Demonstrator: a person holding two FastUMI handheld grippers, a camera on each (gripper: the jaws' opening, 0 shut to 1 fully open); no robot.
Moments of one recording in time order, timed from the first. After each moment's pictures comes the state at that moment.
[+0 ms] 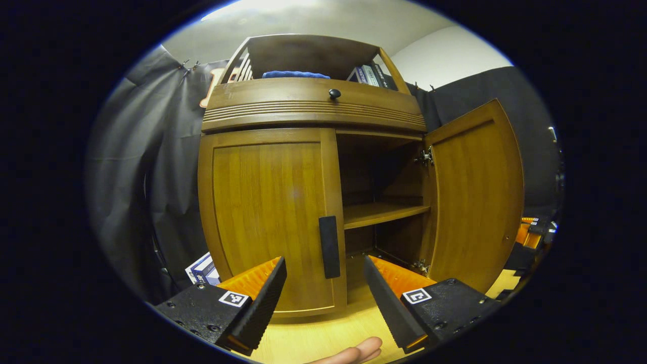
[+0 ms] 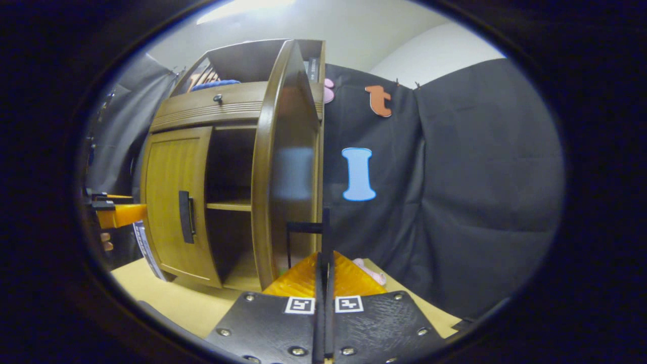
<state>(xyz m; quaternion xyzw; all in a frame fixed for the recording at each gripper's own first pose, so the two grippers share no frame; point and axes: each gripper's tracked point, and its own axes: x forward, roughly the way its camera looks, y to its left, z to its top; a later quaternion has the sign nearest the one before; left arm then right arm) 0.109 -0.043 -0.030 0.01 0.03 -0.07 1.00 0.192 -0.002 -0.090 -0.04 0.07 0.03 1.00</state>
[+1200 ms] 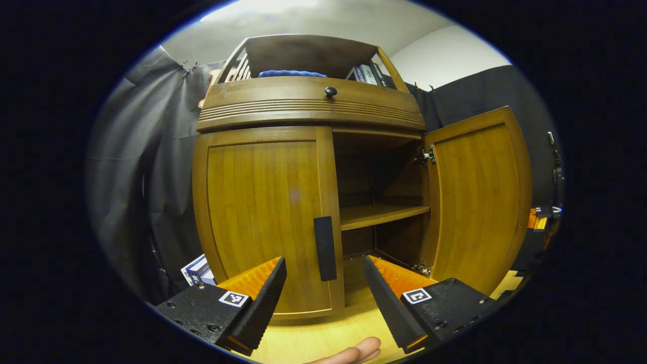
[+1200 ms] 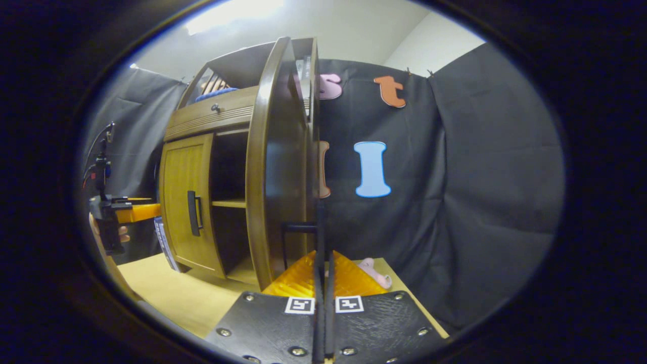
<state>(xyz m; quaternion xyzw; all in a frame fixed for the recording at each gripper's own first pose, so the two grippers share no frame) 0.123 -0.052 -0.035 0.01 0.03 -0.07 1.00 0.215 -0.064 -0.090 -0.03 0.10 0.13 0.99</state>
